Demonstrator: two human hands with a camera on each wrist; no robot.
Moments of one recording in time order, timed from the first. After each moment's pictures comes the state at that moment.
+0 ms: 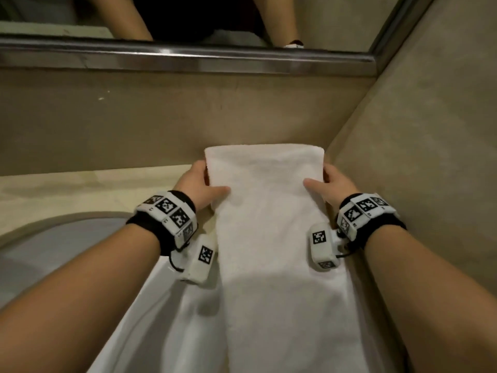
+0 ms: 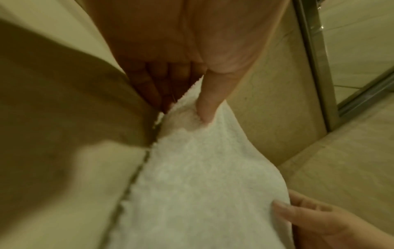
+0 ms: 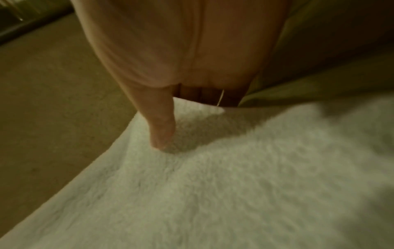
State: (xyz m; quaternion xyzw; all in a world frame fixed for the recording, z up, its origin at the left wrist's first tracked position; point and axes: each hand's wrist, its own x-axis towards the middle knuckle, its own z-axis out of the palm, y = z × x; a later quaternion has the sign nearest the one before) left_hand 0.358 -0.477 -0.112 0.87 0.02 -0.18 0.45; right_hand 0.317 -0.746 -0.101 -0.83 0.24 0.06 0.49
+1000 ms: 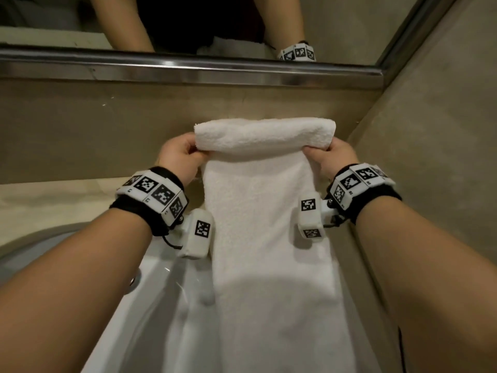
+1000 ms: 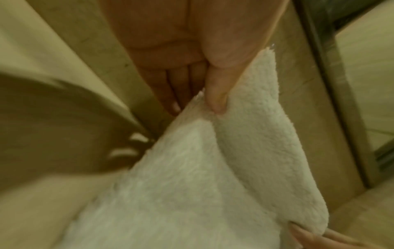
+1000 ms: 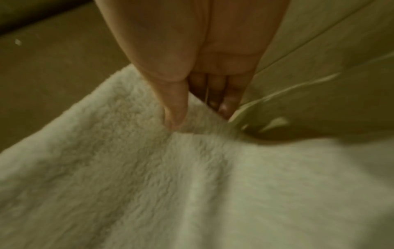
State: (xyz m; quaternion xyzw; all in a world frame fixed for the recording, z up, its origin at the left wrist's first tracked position) left_hand 0.390 -0.461 -0.076 0.81 -0.01 -0.02 0.59; right_hand 0.375 -0.729 -0.068 -0.82 0.21 -0.06 0.53
